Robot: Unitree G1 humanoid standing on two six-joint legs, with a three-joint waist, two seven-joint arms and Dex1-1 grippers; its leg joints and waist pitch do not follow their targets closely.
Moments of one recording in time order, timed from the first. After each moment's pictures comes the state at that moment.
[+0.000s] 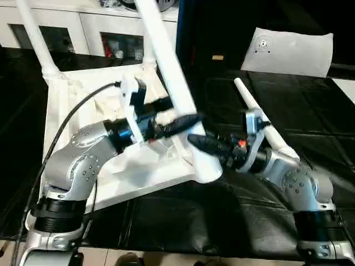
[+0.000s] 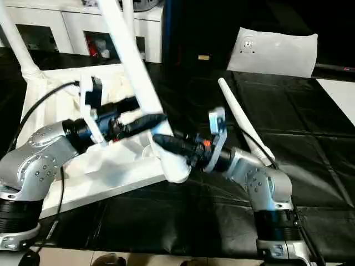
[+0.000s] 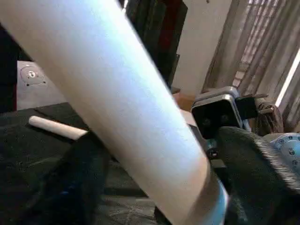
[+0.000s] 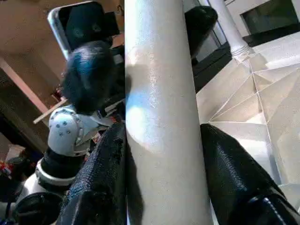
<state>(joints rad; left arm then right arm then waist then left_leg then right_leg) -0.48 0.31 -0.01 -0.10 -0.58 0.58 -0.85 -0.39 -0.24 -0.05 0.08 0.71 0.77 1.05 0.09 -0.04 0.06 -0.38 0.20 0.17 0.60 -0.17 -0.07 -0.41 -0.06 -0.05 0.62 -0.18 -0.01</state>
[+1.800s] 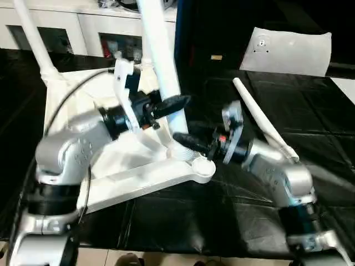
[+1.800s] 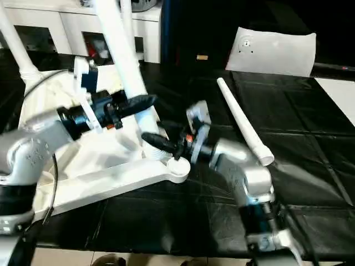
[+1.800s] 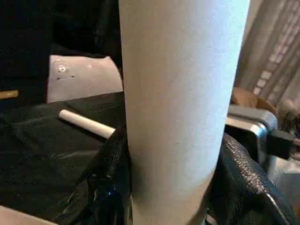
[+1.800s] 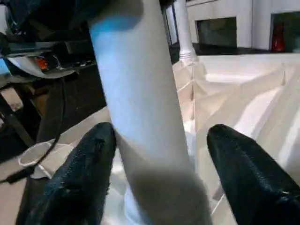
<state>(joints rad) -0.59 0.37 0.02 -0.07 -0.63 0.71 -0.74 -0.48 -0.22 0.09 0.12 0.44 0.50 0.88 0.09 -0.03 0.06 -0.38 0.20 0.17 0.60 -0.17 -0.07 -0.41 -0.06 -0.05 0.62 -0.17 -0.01</state>
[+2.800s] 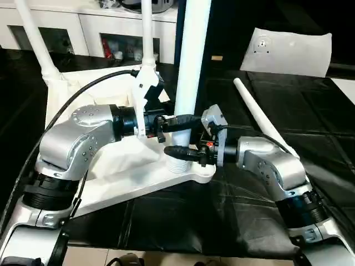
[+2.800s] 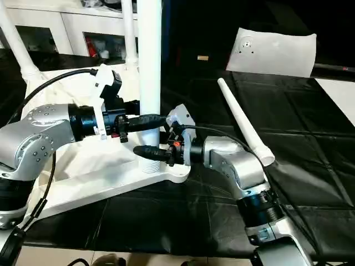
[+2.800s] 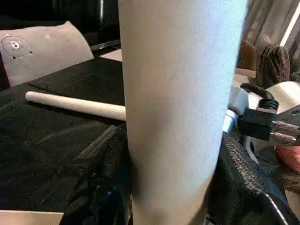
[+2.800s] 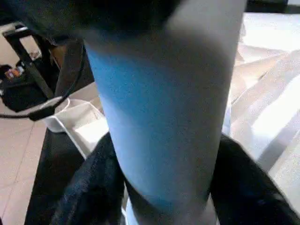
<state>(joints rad) -0.64 0.45 -0.14 -0.09 -0.54 0.72 -0.87 -0.53 -0.25 0.22 0.13 0.38 0.58 0.94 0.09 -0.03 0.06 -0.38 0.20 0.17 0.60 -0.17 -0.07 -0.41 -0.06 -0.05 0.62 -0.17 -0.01</state>
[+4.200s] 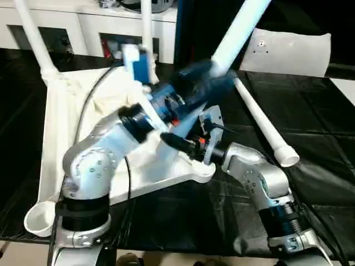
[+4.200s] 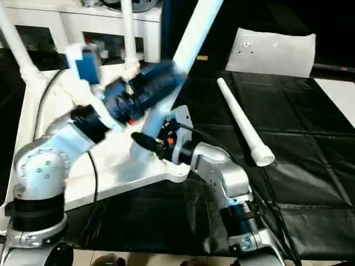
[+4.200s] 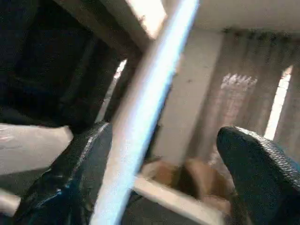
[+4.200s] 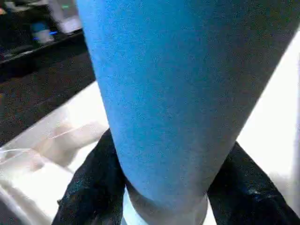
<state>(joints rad) -0.51 0.14 0.12 -0.30 -0.79 0.68 -0.58 -0.46 -0.11 0.12 0.18 0.34 0.47 0.64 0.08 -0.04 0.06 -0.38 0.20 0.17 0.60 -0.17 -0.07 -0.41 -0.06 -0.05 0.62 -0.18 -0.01</state>
